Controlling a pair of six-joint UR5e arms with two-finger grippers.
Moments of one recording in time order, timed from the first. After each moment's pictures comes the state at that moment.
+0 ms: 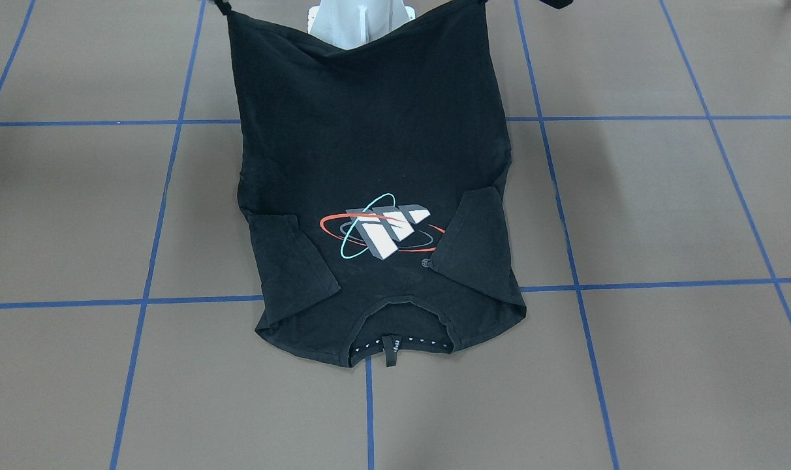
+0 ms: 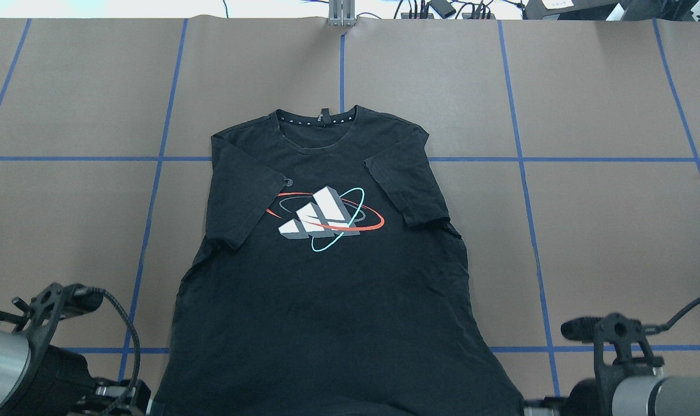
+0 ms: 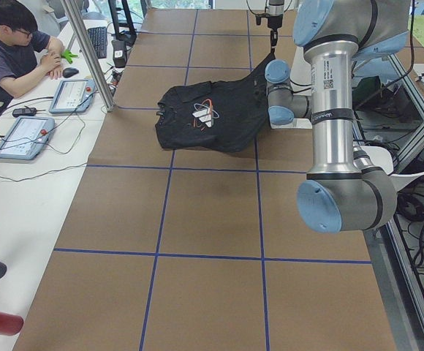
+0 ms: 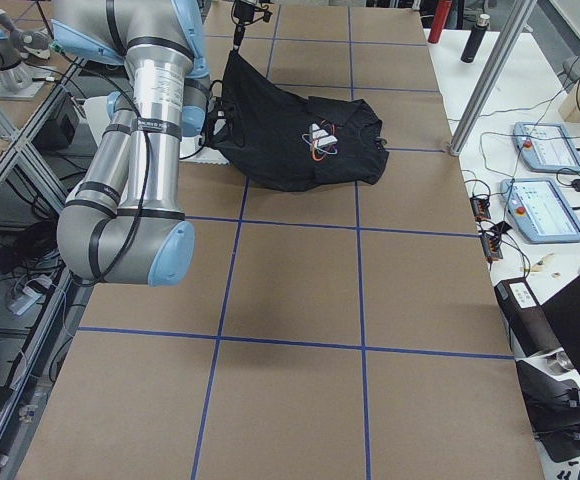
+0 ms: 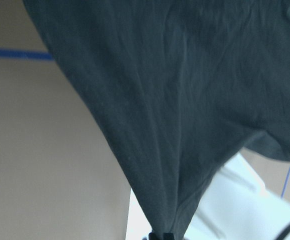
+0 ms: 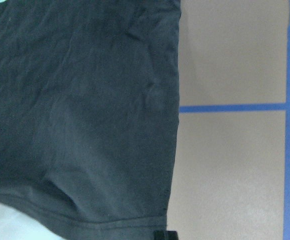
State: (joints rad) left arm -0.31 -1.41 -2.41 -2.17 -2.08 -1.60; right arm 0.05 -1.78 2.58 -1.40 1.63 1.60
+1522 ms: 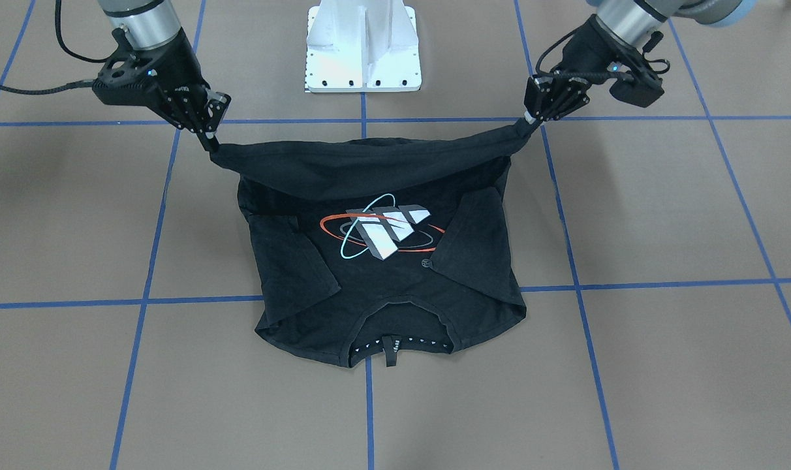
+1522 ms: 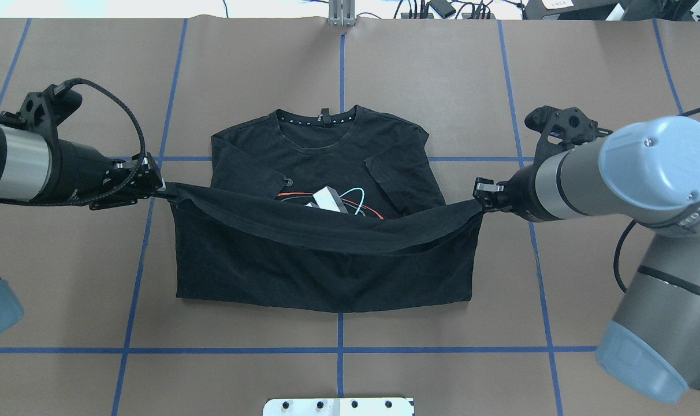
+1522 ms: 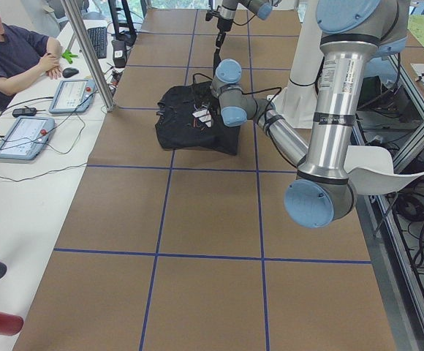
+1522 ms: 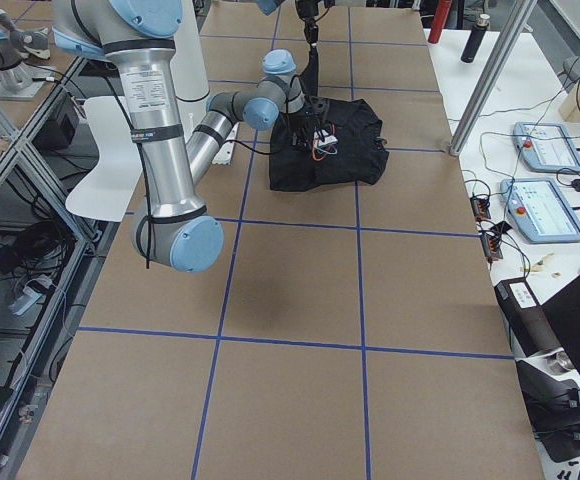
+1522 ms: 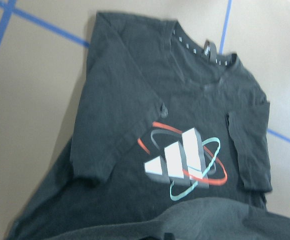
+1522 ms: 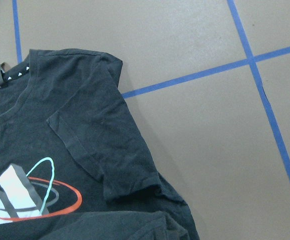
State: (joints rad) left arm -0.79 -1.72 -2.08 -2.16 -2.08 -1.57; right arm 0.64 -1.29 2.17 -1.55 1.81 1.41
